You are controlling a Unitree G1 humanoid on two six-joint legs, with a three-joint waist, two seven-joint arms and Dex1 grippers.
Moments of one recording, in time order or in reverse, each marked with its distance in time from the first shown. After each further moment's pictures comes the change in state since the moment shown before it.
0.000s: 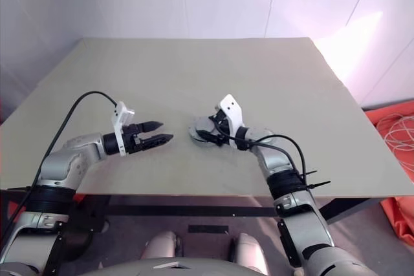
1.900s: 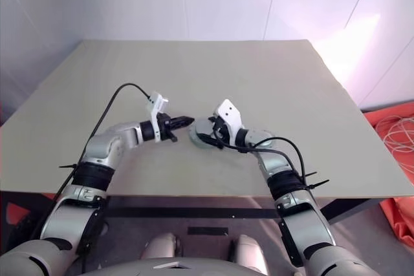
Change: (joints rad) left arm -0.245 -0.228 -0.081 0.236 0.084 0.035 0.158; right arm -0.005 -0.019 0.044 0.101 -0.049 -0.173 0.012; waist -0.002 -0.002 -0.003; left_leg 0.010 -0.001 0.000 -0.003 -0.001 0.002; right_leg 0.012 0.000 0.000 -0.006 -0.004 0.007
